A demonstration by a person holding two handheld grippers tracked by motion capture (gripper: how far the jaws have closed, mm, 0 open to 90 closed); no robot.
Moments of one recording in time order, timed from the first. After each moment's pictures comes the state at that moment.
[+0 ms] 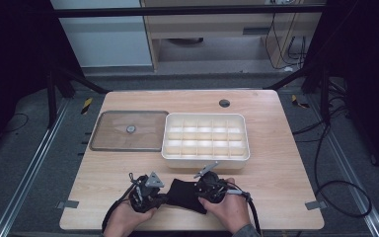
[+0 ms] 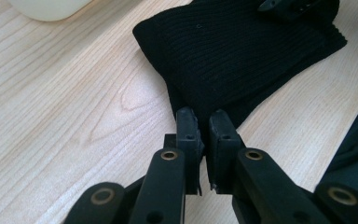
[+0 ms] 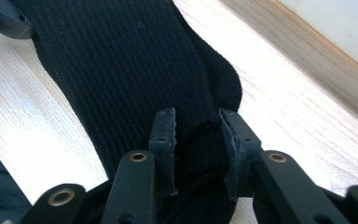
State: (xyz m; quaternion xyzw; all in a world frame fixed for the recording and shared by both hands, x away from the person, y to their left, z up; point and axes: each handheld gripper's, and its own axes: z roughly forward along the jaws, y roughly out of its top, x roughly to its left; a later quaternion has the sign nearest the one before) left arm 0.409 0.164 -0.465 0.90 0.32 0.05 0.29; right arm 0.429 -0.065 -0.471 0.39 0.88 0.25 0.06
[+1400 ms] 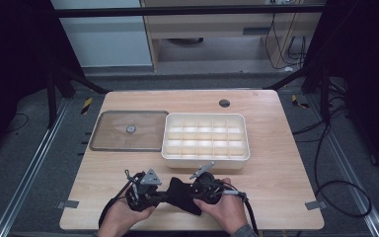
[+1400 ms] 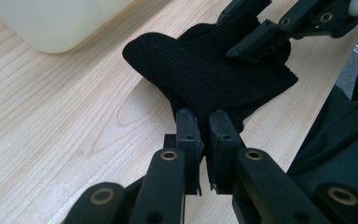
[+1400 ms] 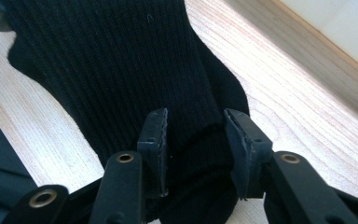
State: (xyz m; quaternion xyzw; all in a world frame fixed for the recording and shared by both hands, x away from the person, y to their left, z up) left arm 0.405 0.165 -0.437 0.90 0.30 0.05 0.31; right arm 0.427 -0.054 -0.468 0.38 0.89 0.26 0.05
